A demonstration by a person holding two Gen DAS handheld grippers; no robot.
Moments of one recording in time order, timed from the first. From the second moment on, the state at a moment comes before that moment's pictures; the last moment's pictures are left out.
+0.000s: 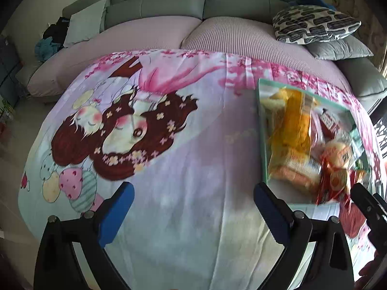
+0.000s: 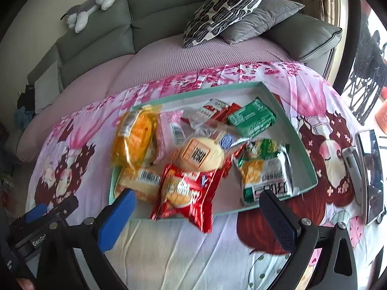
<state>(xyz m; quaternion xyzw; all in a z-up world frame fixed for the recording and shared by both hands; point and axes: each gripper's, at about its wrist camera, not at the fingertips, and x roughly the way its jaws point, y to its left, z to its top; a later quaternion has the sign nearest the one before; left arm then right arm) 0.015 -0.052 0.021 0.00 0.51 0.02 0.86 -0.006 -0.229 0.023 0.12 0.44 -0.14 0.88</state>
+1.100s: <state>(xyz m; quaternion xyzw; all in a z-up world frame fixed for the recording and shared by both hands) 0.012 -0.041 -0.016 0.05 0.55 0.05 0.83 -0.011 -0.206 -0.010 0.09 0.48 -0.13 0.86</state>
